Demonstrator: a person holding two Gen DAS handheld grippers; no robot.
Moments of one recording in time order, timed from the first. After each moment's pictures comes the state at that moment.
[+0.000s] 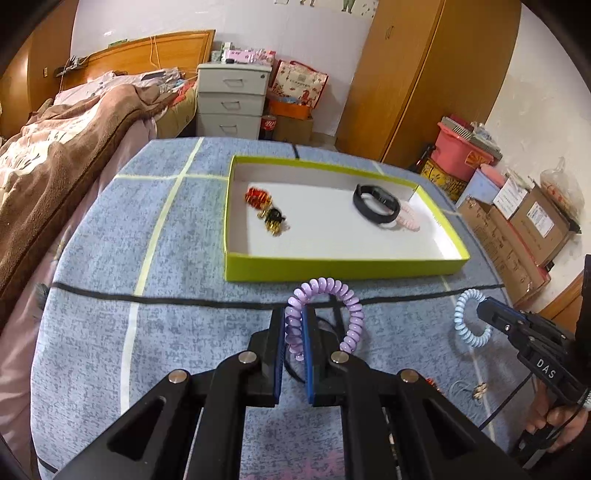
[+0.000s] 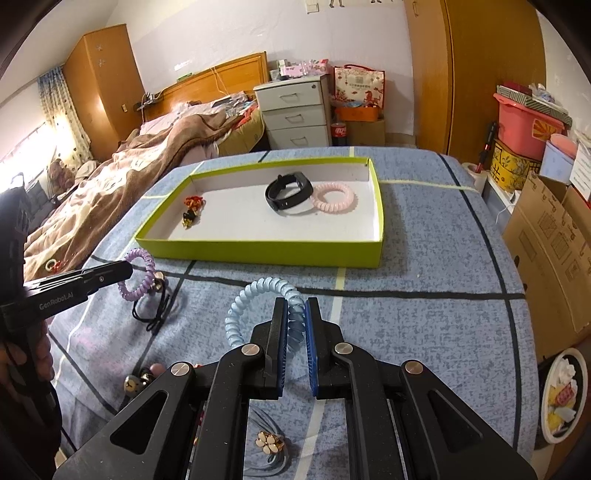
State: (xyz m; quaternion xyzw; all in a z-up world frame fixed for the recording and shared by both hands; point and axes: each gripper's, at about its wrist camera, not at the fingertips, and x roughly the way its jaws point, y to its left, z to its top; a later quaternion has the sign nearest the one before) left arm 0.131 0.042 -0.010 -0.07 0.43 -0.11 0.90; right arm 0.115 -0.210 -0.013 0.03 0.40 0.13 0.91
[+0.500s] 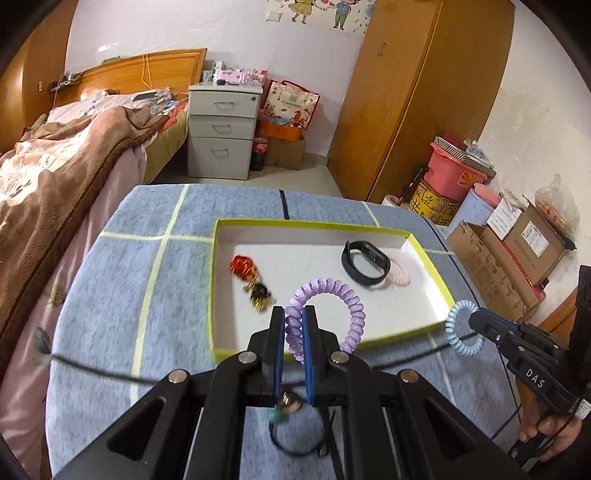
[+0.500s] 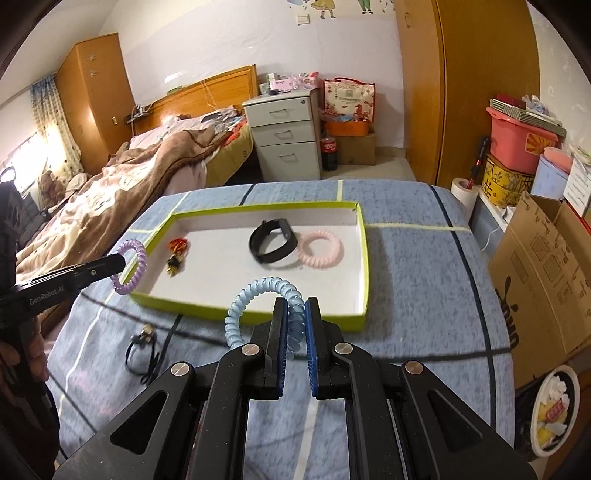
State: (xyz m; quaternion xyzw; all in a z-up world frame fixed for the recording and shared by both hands) left arm 0.179 0.035 0.020 -0.08 0.40 -0.12 0.91; right arm 0.160 -0.212 0.009 0.03 0.38 0.11 0.92
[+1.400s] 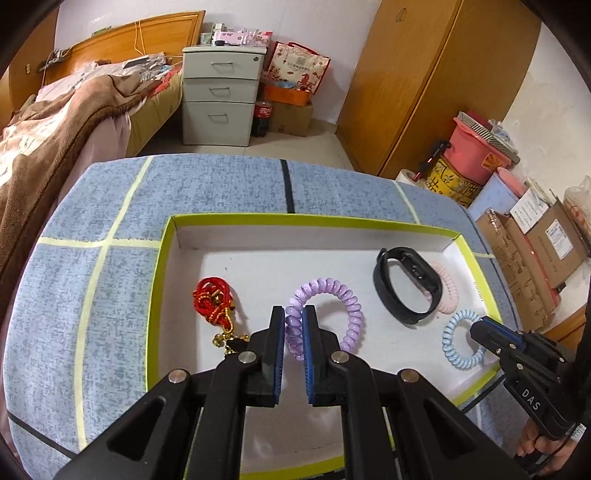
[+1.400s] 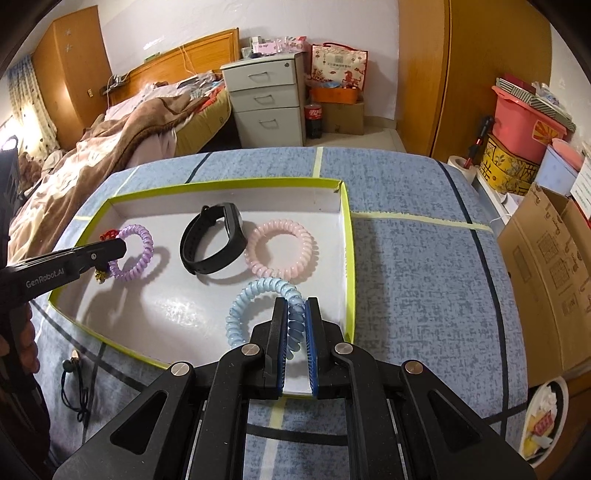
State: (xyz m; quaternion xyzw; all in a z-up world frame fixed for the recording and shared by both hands) left arm 0.256 0.005 -0.029 -0.07 0.46 -0.11 0.88; right arm 0.230 -0.220 -0.034 0.00 0.44 0.08 0.89
